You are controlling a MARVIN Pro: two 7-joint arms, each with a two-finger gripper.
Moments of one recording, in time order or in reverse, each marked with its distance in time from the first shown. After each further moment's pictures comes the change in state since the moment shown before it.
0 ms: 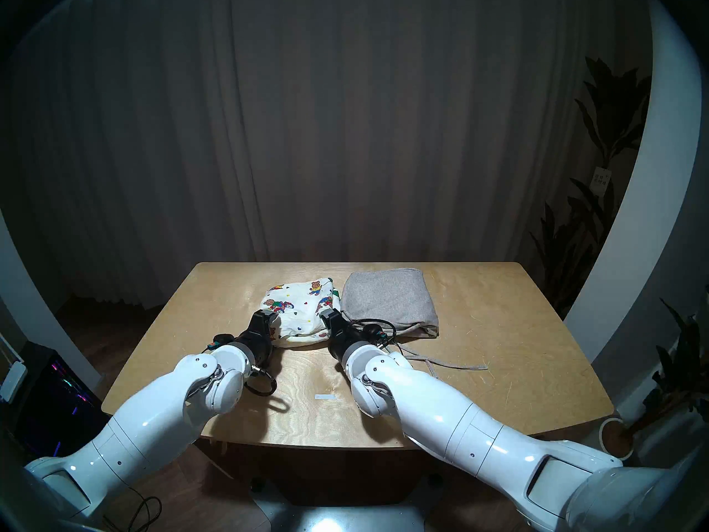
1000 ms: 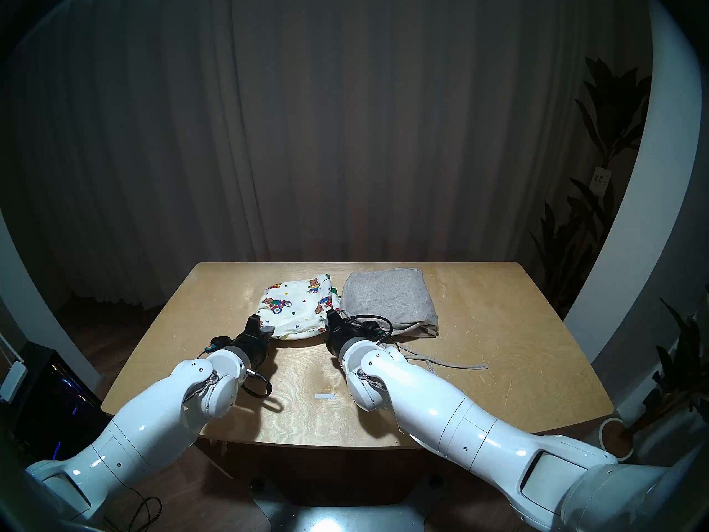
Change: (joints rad) left arm 0.033 -0.006 -0.026 0.029 -0.009 0.032 -0.090; right arm 0.015 -0.014 -0.003 0.011 0.008 -0.016 -0.031
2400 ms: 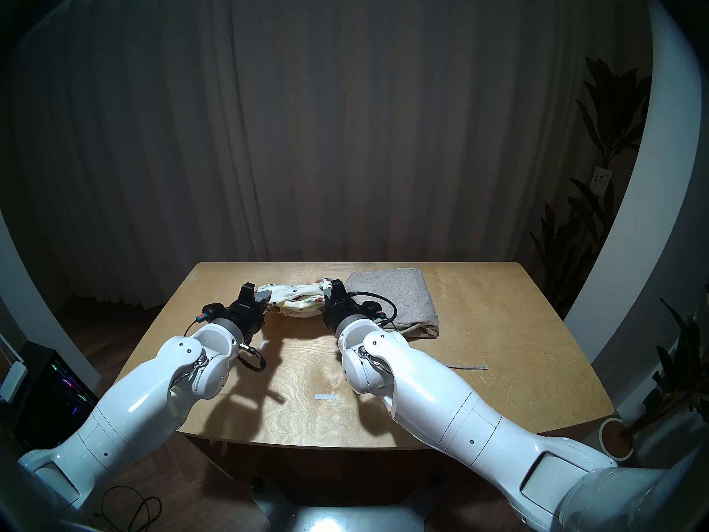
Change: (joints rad) left arm -0.055 0.054 -0.048 -0.120 0.062 0.026 -0.031; right arm -0.005 -0.007 0.102 -0.153 0.120 -0.085 0.044
